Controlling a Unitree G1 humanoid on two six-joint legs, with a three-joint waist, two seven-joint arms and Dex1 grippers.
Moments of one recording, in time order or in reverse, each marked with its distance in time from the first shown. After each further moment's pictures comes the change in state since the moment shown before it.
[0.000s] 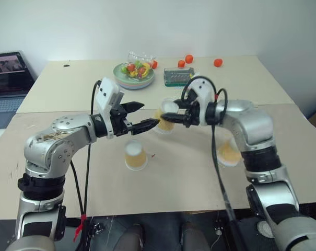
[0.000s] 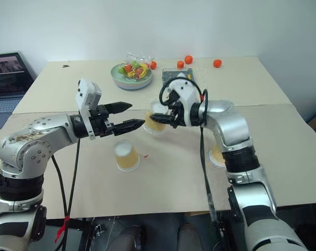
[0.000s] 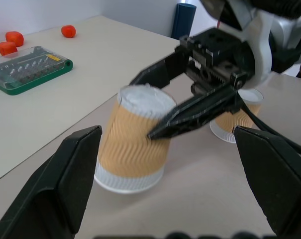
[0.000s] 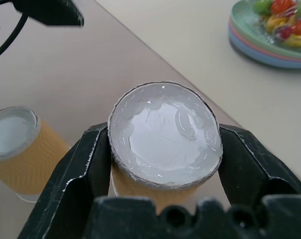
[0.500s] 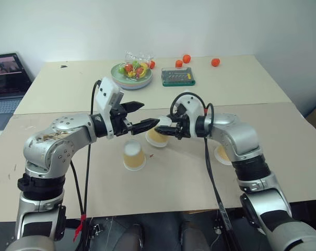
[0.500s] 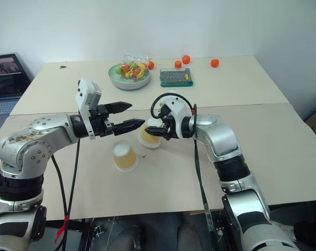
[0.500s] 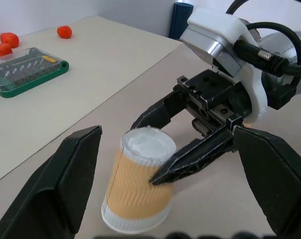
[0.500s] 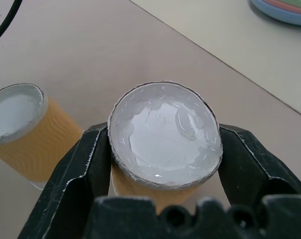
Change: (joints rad) left arm 0.000 0.000 -0.001 -0.002 0.000 0.001 0.000; right arm 0.032 0.057 0.038 -0.017 0.014 0.038 -0.053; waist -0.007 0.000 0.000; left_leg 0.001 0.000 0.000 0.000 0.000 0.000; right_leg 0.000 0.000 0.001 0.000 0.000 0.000
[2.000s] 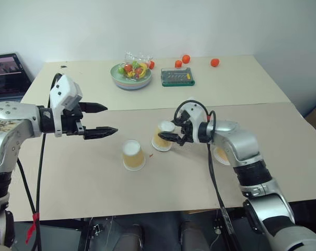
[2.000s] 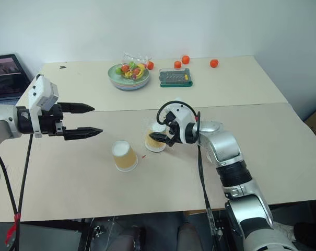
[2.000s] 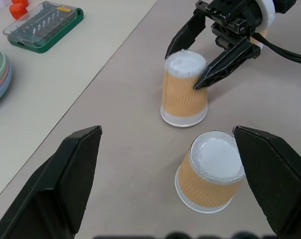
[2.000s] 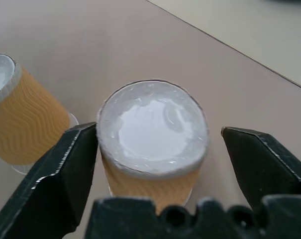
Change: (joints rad) left arm 0.054 0.417 0.025 0.179 0.125 -0.205 -0.445; right arm 0.064 -0.021 0.002 0.044 0.000 -0.076 -0.020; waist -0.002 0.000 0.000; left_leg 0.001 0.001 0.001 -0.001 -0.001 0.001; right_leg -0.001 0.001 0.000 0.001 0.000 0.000
